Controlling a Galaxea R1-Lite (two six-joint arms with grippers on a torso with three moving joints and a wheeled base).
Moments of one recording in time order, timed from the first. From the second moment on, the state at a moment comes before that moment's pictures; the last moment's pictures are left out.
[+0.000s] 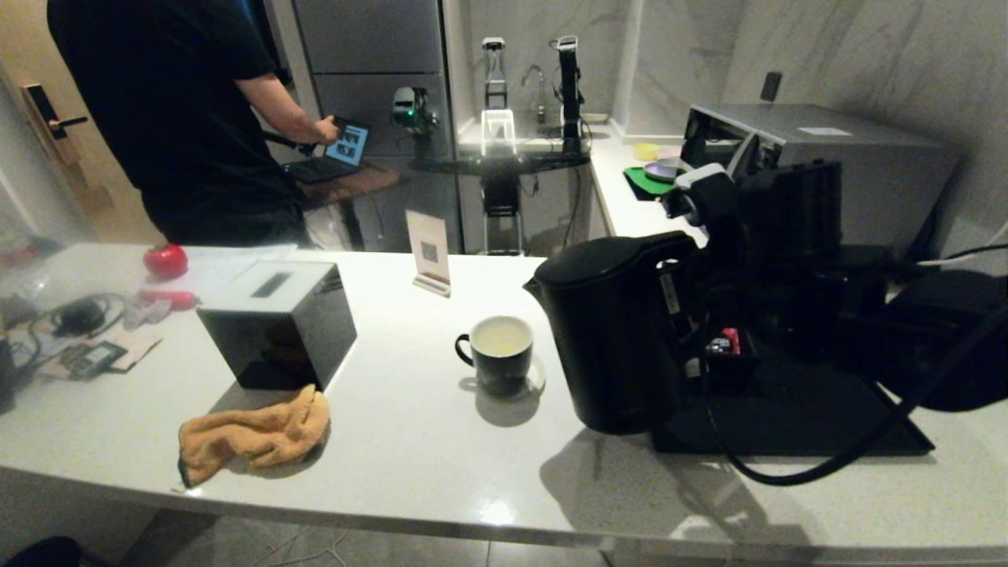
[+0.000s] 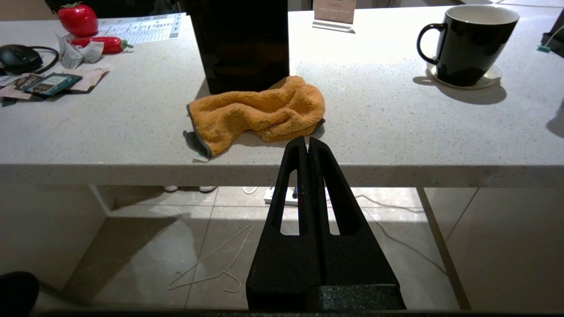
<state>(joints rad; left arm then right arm) 0.00 0.00 0.00 0.00 -0.02 0.03 0.58 1.75 -1.13 -0.36 -0.52 -0.18</state>
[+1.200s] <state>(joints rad) 0.00 0.00 0.00 0.00 -0.02 0.04 0.63 1.84 -1.29 -0.21 -0.53 -0.22</state>
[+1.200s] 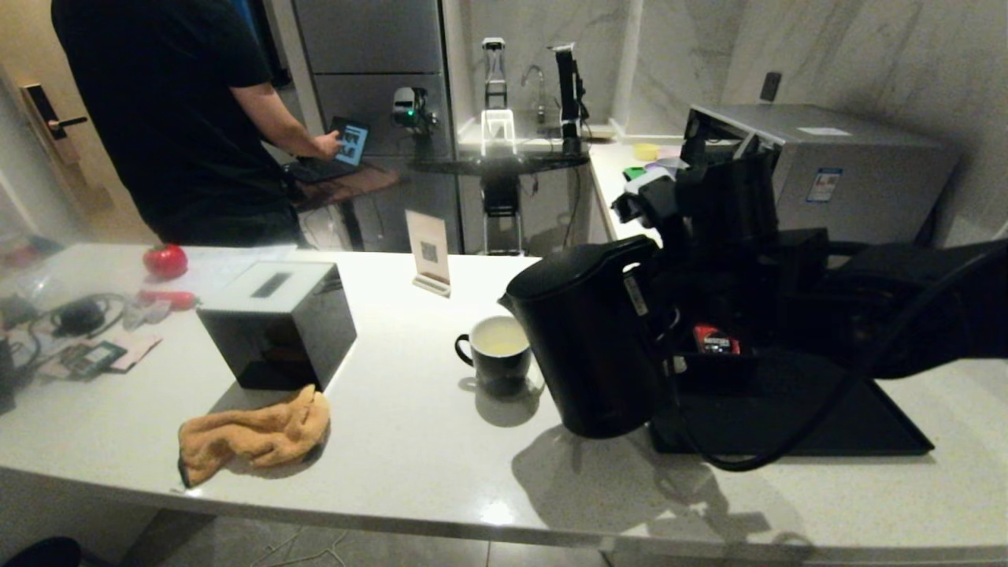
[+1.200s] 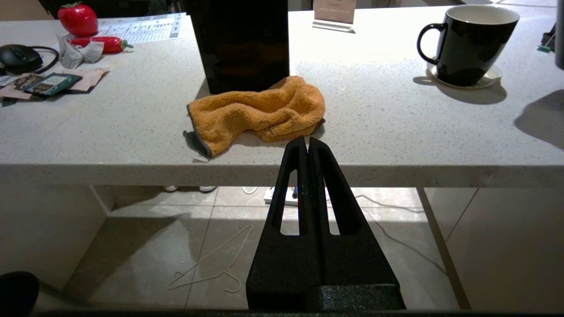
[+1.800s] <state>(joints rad) 0.00 0.00 0.00 0.00 -0.02 0.03 0.63 1.89 -1.34 -0.21 -0.53 -0.28</state>
